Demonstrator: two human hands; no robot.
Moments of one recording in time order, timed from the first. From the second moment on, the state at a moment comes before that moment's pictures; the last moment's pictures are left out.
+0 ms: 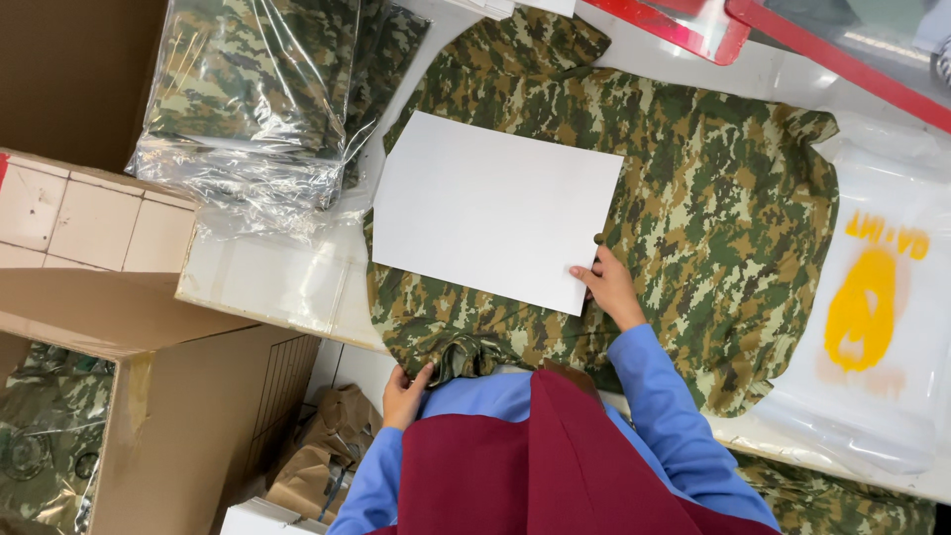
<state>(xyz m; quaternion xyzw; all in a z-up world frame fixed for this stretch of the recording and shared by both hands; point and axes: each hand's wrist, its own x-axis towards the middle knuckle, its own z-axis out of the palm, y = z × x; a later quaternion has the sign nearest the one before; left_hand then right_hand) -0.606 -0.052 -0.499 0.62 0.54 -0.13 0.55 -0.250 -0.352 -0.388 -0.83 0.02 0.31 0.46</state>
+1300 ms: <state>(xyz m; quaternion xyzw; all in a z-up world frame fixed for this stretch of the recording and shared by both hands) -0.325 -0.044 -0.286 0.41 0.31 0.00 0.86 -0.261 -0.320 -0.329 -0.94 -0.11 0.26 0.18</state>
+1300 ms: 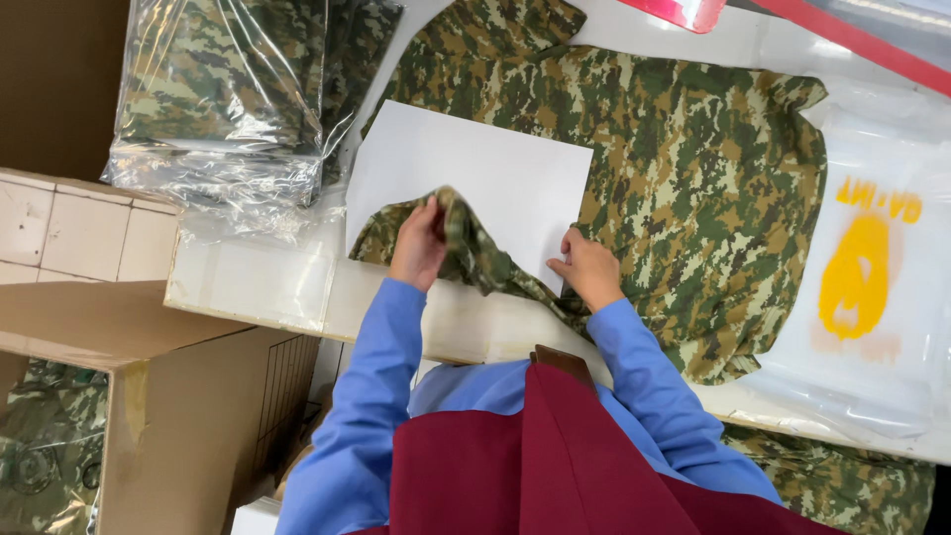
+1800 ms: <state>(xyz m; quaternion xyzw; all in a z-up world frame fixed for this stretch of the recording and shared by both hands) -0.218 0.005 -0.468 0.97 0.08 0.22 0.10 -0.338 -0.467 -0.401 -0.95 -0.30 0.00 0.10</state>
